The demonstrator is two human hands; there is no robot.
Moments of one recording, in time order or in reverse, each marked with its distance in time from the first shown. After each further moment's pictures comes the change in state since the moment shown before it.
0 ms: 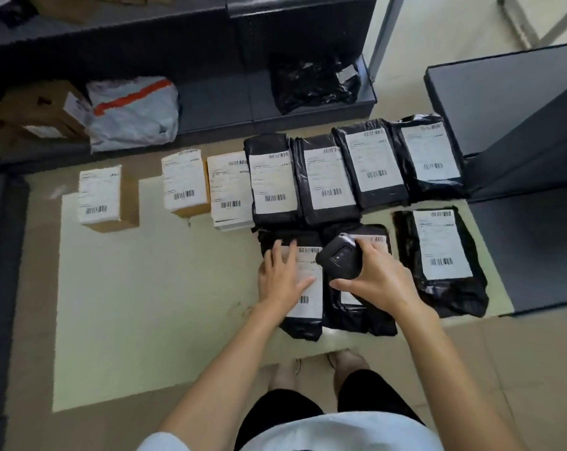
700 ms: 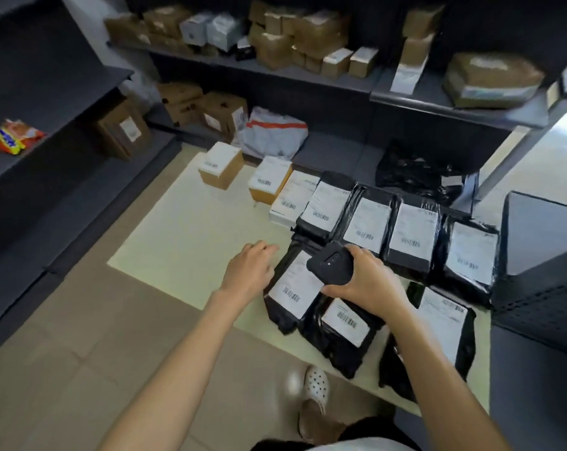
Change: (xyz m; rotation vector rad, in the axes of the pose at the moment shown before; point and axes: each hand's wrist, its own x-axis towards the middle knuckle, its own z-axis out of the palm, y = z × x) left_hand -0.140 0.035 -0.051 0.005 0.431 -0.265; right_hand -0.021 0.017 -0.066 -0.211 -0.105 -0.602
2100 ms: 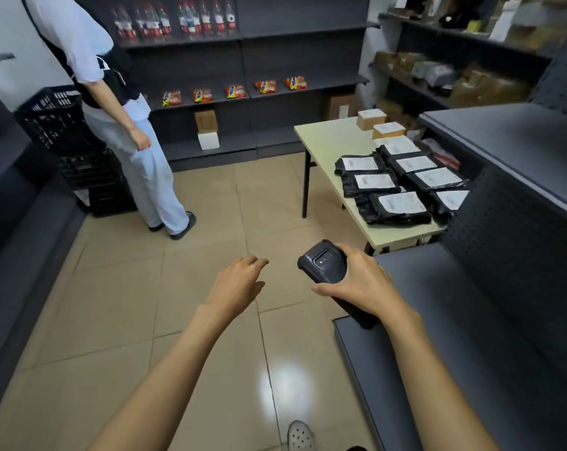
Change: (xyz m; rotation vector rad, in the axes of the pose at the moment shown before) left_hand -0.650 0.621 0.200 0.011 0.287 -0.820; right_hand -0.583 0.407 -0.063 -0.091 -0.273 -0.856
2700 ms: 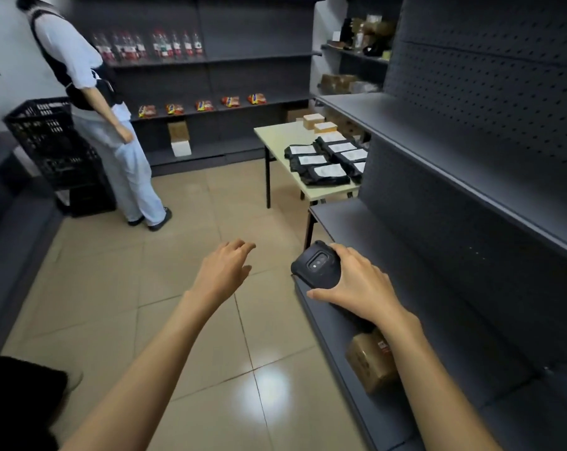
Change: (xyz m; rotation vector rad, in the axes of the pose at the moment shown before) left_hand -0.333 0.172 -0.031 0.006 0.143 0.089; right_hand -0.438 0.031 -0.039 -0.123 0.111 0.001
